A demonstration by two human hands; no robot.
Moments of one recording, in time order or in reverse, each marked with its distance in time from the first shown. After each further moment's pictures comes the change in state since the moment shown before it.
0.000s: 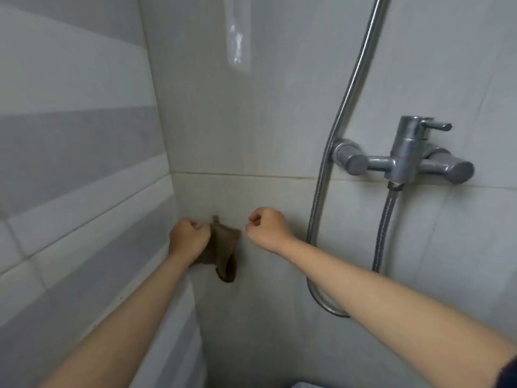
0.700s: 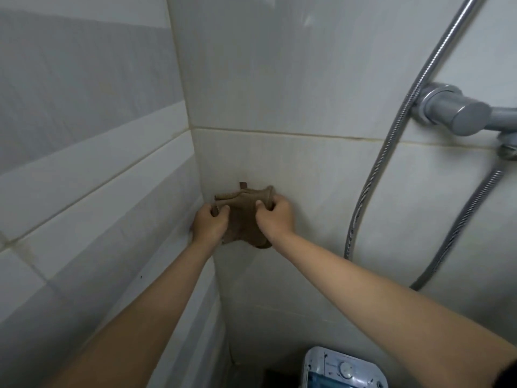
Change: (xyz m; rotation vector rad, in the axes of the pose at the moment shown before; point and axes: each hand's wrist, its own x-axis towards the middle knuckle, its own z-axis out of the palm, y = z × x) left_hand 0.051 -0.077 0.032 -0.172 -0.053 -0.077; right_hand 0.039 0.019 0.114 0.400 0.188 0.227
